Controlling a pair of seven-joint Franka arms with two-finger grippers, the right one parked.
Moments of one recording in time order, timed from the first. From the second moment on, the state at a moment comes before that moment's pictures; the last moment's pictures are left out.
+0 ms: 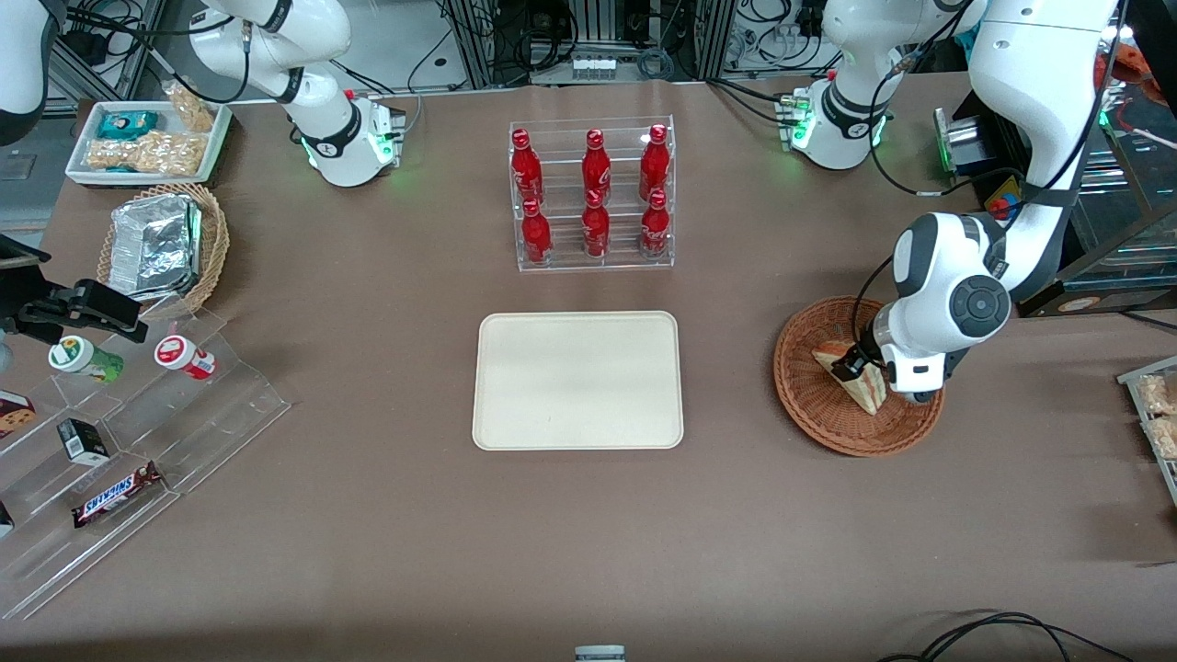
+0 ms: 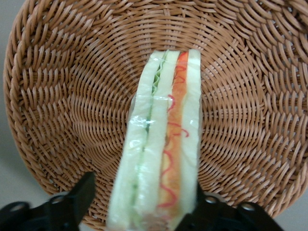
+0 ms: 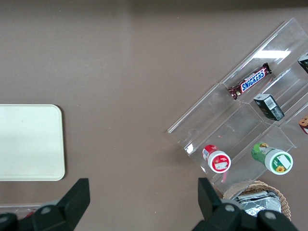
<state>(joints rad) 0.11 0.30 -0.25 -2.16 0.02 2.26 -0.98</state>
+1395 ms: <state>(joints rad) -0.53 0.50 -0.29 -1.65 0.12 2.07 -1.10</state>
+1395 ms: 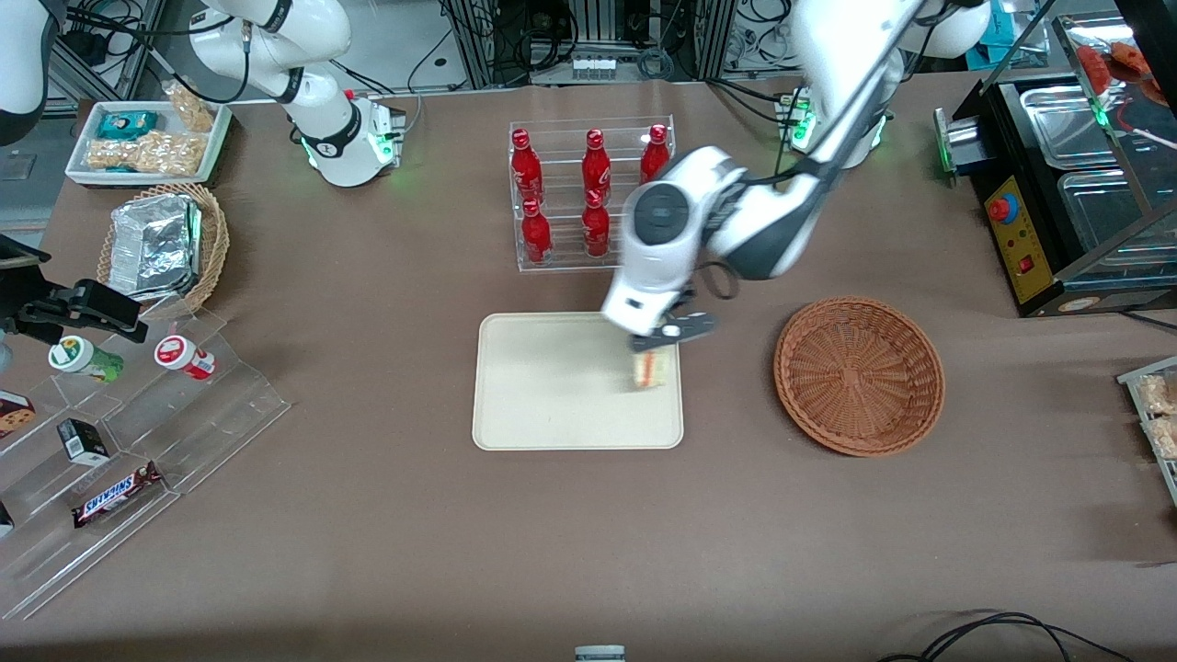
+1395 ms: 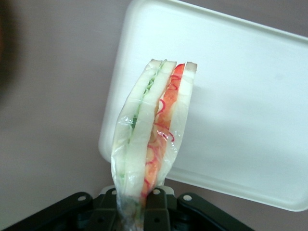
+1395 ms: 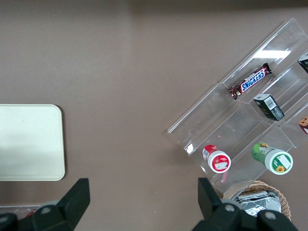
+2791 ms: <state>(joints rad) -0.65 0.87 -0.27 -1.25 0.27 1.97 -1.17</state>
